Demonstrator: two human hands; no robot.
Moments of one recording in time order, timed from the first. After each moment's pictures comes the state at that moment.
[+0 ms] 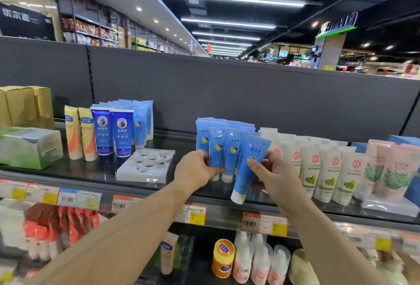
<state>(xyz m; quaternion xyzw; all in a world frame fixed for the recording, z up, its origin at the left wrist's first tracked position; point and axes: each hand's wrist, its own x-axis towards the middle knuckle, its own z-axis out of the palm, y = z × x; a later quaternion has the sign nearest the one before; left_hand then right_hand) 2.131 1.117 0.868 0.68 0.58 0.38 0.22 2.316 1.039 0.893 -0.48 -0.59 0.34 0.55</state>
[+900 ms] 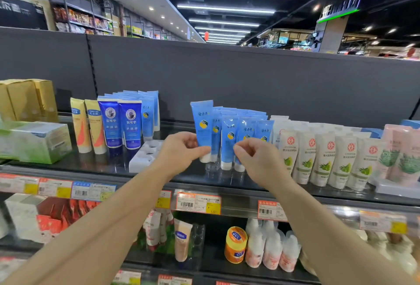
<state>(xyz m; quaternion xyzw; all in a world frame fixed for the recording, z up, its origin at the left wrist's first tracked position) 2.064 1.097 0.888 0.66 0.49 0.47 0.31 2.264 1.062 0.892 -0.57 -0.69 0.13 0.43</state>
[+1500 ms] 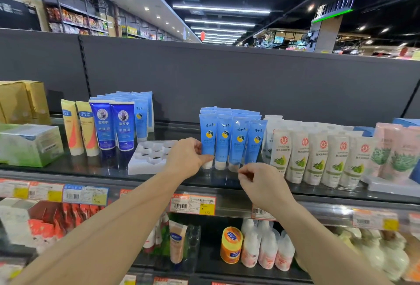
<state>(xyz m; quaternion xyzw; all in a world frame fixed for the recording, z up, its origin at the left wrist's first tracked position) 2.096 1.117 0.874 0.70 0.58 0.37 0.20 2.288 1.048 0.856 -0.61 -0.73 0.04 0.30</state>
